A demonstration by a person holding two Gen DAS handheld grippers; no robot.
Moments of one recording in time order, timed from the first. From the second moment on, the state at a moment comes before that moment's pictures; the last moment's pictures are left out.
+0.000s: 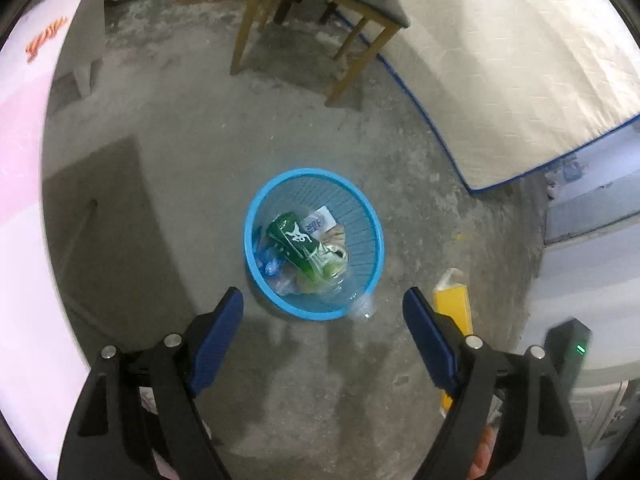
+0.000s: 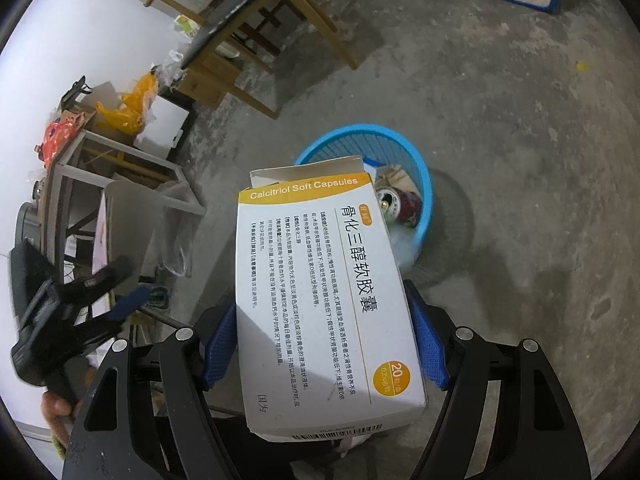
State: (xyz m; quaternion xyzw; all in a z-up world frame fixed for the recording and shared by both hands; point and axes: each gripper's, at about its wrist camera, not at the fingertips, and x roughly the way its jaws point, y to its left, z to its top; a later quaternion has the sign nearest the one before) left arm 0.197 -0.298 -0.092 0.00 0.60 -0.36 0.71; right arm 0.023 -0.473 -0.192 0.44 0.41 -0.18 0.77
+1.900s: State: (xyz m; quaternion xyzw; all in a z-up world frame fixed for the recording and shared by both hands) left arm 0.060 -0.117 -0.016 0.06 0.41 -0.41 0.82; right arm 0.119 -0.488 -0.198 0.30 0.46 -0.21 0.81
